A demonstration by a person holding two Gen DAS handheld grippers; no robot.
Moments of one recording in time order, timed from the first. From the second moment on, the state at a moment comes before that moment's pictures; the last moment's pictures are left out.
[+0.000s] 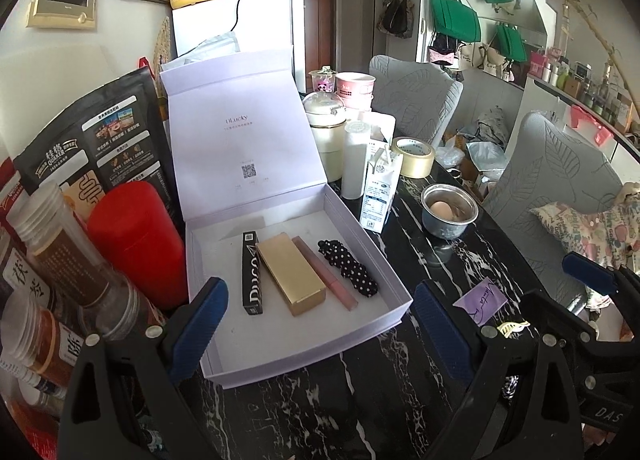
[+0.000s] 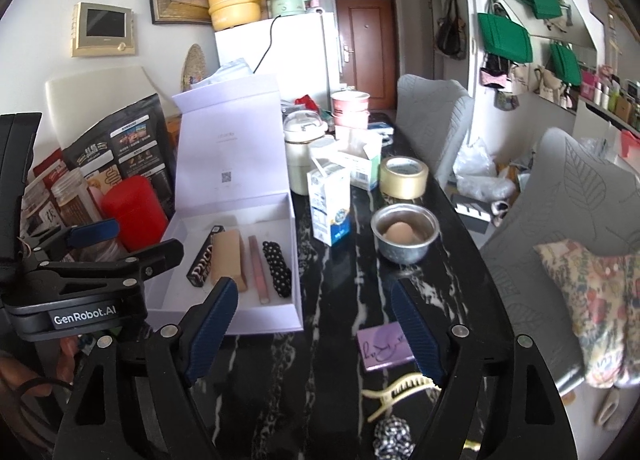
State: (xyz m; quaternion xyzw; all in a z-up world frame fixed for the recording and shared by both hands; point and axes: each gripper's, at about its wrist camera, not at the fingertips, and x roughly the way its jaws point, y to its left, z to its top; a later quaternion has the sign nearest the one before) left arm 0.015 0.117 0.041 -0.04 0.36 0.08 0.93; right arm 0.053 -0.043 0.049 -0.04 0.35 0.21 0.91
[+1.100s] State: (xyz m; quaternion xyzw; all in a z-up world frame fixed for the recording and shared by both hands) left arm -0.017 0.037 -0.010 -0.03 0.38 -0.03 0.92; right arm -0.009 -0.139 -0.014 0.00 0.40 0.16 0.90
